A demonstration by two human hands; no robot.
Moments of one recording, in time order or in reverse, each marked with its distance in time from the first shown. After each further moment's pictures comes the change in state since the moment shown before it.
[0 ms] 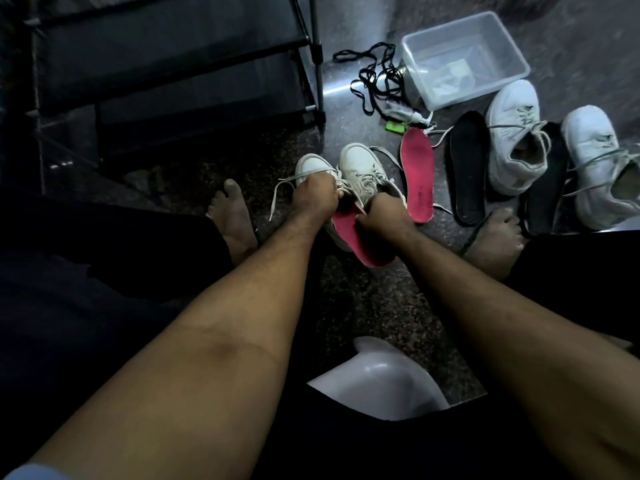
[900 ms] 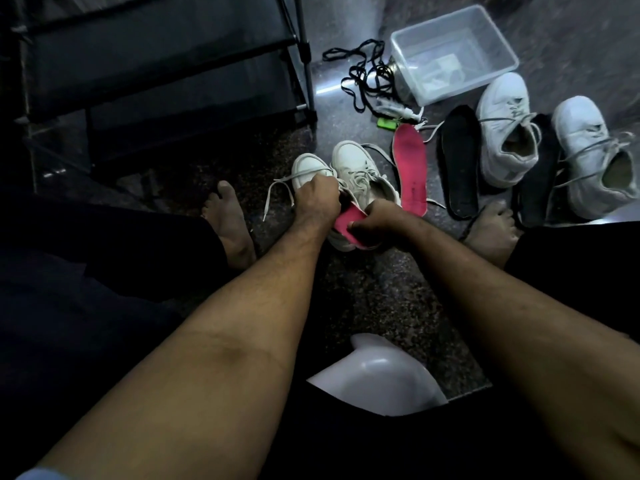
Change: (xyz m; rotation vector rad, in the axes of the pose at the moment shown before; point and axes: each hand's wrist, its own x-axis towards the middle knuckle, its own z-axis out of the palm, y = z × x) left_hand -0.013 0.019 0.007 0.275 0.077 0.069; right_hand -0.003 0.012 -0.005 0.067 -0.193 0.077
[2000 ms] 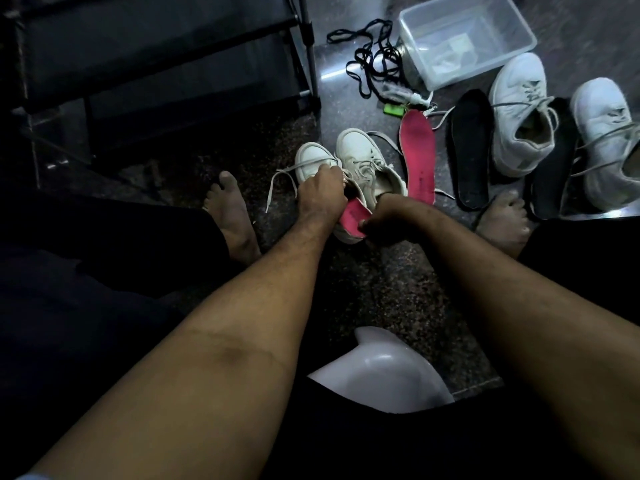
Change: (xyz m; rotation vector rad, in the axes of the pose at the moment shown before) left_hand -0.001 -0.001 0.013 -0.069 0.028 0.002; right_hand 0.007 0.003 -0.010 -0.093 -0.194 0.070
